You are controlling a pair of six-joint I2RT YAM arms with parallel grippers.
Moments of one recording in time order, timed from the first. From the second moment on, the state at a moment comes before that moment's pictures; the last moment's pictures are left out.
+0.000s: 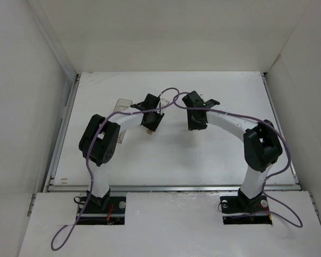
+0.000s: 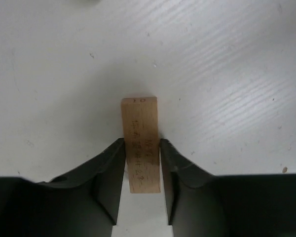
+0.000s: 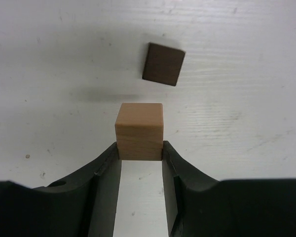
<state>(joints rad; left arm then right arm) -0.53 1.92 1.25 -0.39 0.00 0.05 0.58 1.84 1.37 -0.73 0.27 0.49</state>
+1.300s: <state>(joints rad) -0.68 2.01 1.40 -0.47 0.17 0.78 0.46 1.55 1.21 -0.72 0.24 0.42</state>
